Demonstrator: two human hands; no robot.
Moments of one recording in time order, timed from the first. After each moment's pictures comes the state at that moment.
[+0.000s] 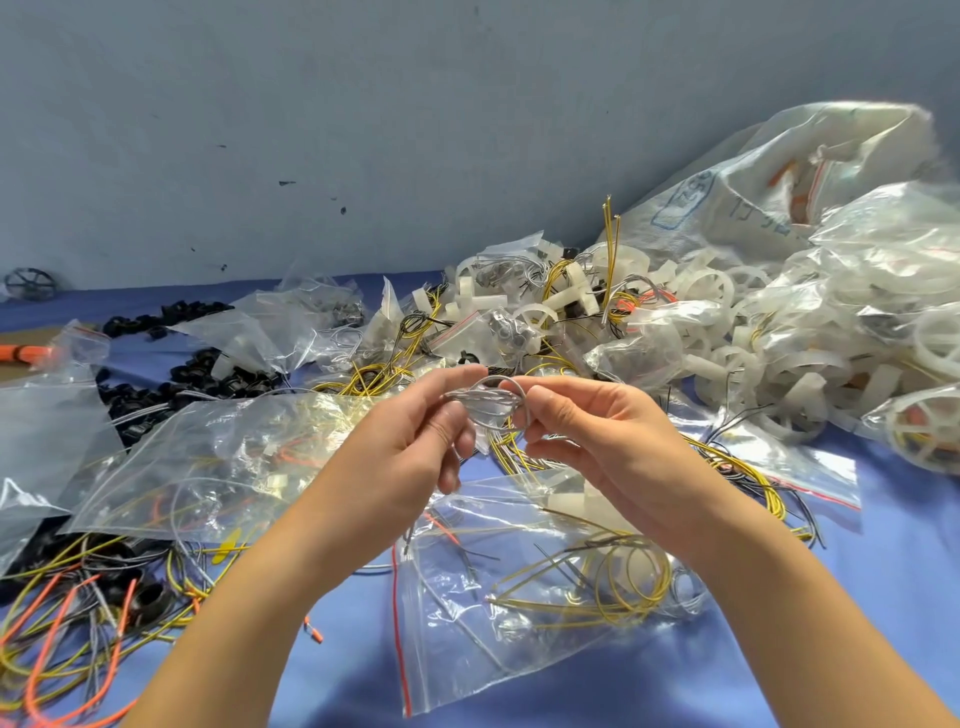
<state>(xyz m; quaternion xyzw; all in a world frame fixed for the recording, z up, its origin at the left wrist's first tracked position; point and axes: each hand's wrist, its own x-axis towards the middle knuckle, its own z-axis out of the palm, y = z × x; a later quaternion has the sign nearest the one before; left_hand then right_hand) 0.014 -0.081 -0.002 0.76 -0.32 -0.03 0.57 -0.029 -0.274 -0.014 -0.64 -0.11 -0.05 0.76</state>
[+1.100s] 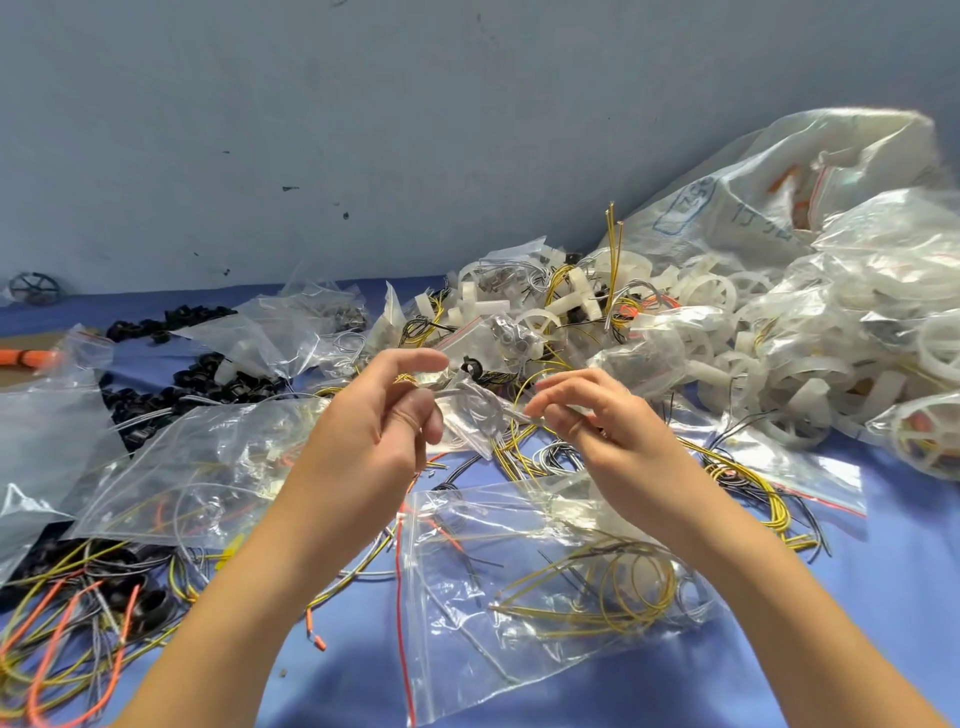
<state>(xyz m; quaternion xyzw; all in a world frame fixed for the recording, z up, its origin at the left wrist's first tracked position) 0.015 -0.069 0.002 0.76 -0.29 0.07 0.58 -0.032 -0.279 -0.013 -0.87 -0.07 -0.19 0.46</state>
